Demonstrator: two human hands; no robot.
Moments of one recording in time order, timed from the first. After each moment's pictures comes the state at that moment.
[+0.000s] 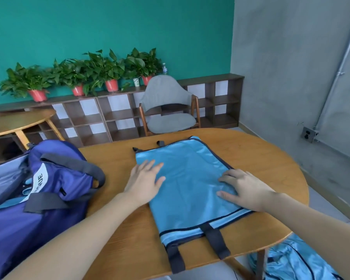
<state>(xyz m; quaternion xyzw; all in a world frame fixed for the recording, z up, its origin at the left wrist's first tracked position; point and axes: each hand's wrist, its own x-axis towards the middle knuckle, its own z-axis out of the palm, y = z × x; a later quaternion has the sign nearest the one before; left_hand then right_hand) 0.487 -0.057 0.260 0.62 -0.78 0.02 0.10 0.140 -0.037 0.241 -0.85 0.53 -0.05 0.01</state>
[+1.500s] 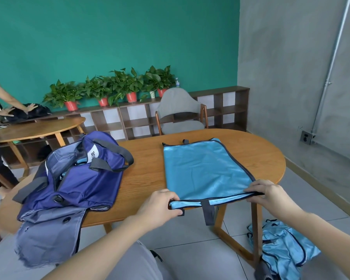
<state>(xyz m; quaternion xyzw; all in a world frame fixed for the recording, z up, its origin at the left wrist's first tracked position) 0.477 0.154 0.242 0.58 -0.79 -0.09 0.18 0.094 0.123 0.209 -0.77 0.55 -0.29 0.12</state>
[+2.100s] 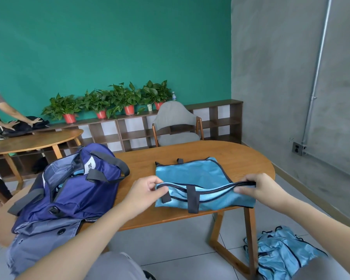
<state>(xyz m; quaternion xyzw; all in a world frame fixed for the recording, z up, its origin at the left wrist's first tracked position) 0.480 0.160 0.314 0.55 -0.71 -0.24 0.37 0.103 0.141 0.292 -0.72 0.53 -0.35 0.27</state>
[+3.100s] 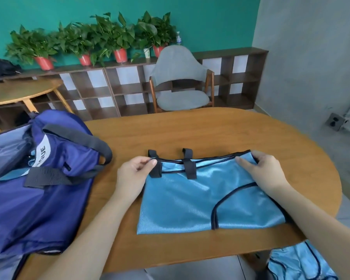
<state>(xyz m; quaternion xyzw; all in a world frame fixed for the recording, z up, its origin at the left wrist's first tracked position) 0.526 -0.032 0.218 0.64 -0.56 -0.23 0.47 0.157 -0.061 0.221 -0.62 0.65 -0.36 0.25</state>
